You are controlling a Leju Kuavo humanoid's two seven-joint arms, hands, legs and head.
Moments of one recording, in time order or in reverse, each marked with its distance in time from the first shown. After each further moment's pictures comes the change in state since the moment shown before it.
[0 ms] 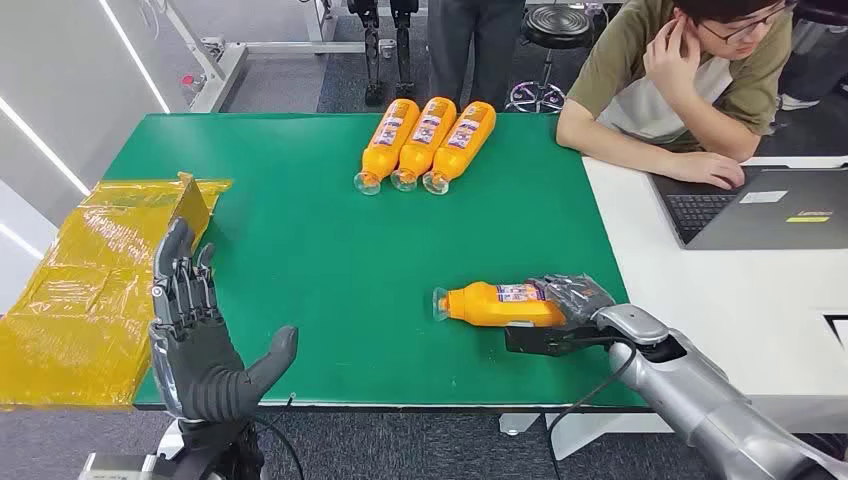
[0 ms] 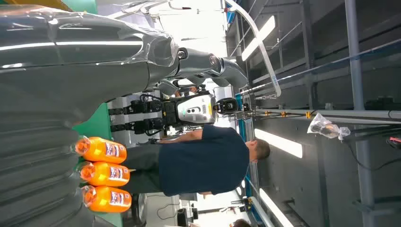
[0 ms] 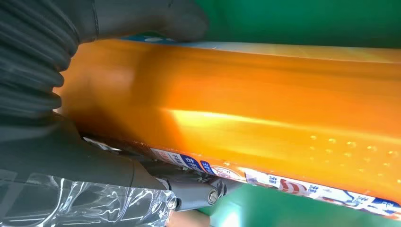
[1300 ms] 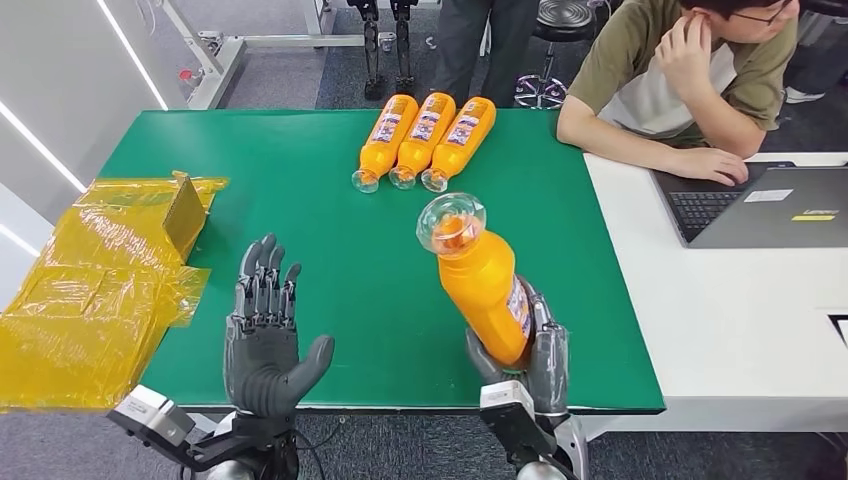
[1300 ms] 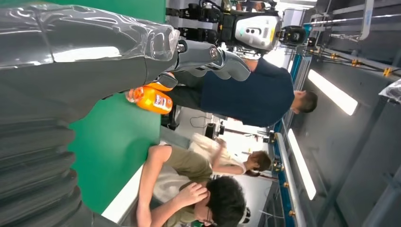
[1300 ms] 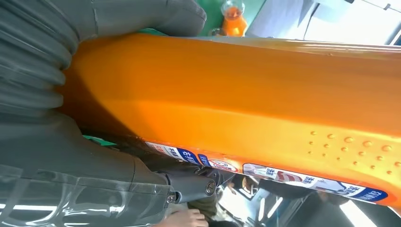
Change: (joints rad) left arm -0.010 -0.025 -0.053 0.140 0.347 -0.174 0.044; right arm 0.585 0.475 -0.336 -0.613 -0.211 -0.851 -0.326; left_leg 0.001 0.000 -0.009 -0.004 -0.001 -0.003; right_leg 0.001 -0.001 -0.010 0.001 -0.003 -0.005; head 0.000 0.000
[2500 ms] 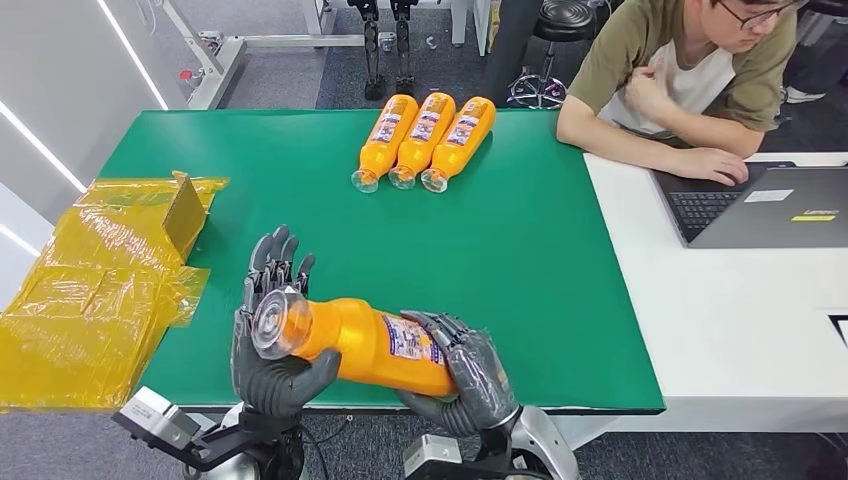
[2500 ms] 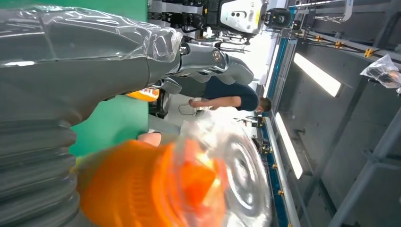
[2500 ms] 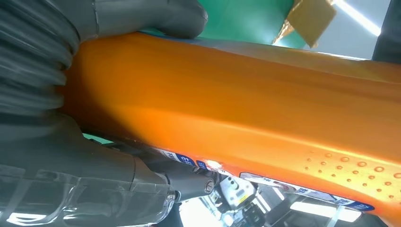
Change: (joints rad) left arm -0.032 -0.008 0.000 0.021 0.002 -0.062 -0.002; right arm -0.039 -0.020 0.105 -0.029 0.285 0.435 -0.024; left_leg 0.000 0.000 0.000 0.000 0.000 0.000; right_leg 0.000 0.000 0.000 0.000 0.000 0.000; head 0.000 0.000
